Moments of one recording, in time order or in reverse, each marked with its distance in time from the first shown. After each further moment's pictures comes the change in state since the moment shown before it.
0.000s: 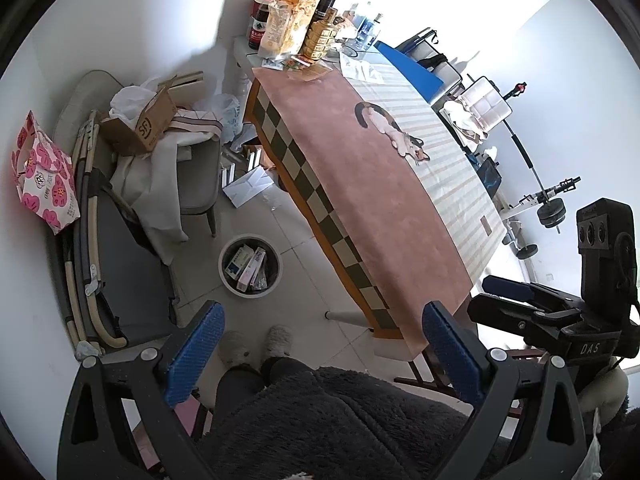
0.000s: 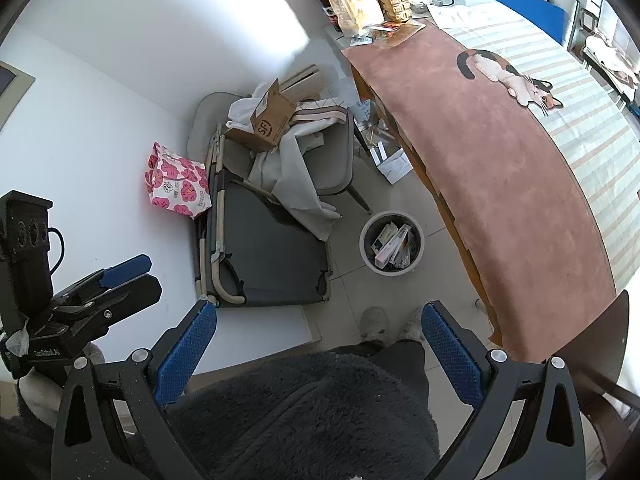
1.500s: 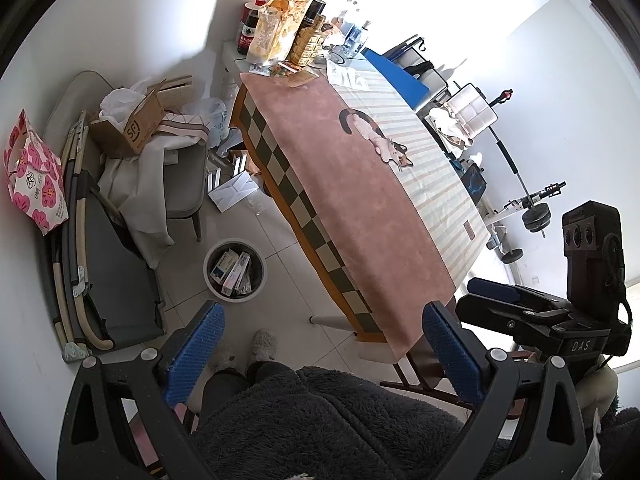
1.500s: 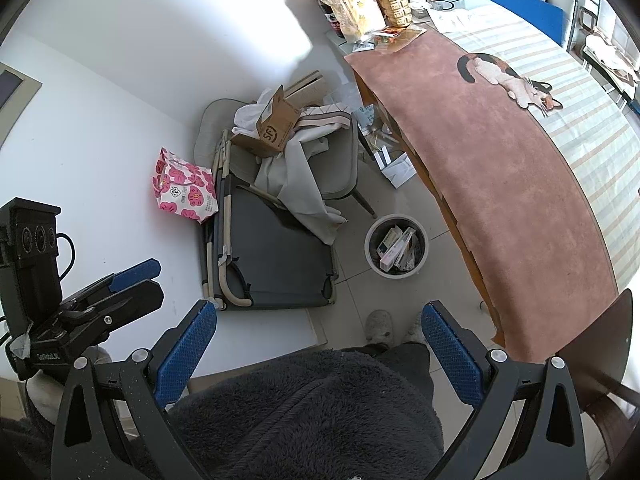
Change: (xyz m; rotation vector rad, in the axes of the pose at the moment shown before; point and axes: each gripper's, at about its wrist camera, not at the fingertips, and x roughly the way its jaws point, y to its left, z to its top) left arm -0.007 -0.004 0.003 -0.002 -0.024 -0.053; right arm -0.009 -0.004 -0.005 0.003 -0.016 0.017
